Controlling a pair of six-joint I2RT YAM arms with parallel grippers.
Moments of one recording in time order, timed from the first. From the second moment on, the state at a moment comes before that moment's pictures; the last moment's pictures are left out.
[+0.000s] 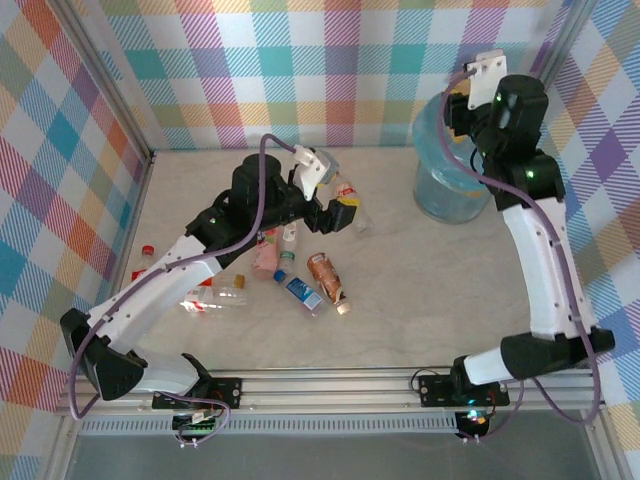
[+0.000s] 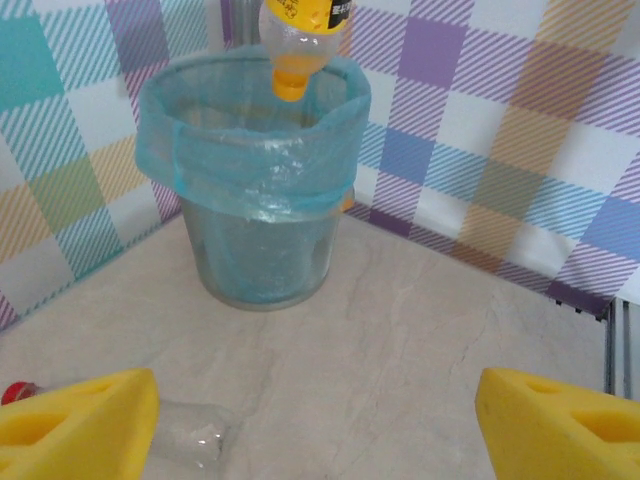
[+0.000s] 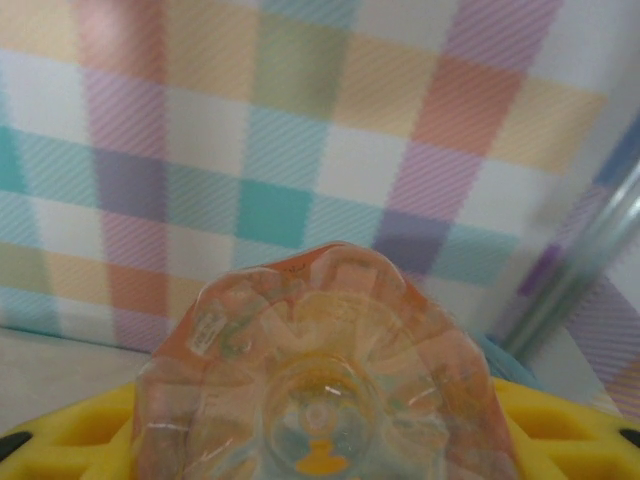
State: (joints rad) left arm -0.74 1.37 1.42 -0.31 0.28 0.02; right arm 0.19 1.45 1.86 -0.57 0.18 -0.21
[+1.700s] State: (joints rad) left arm -0.74 1.44 1.38 -0.32 0.30 -0.03; right arm 0.18 1.62 1.68 -0.66 0.25 0.16
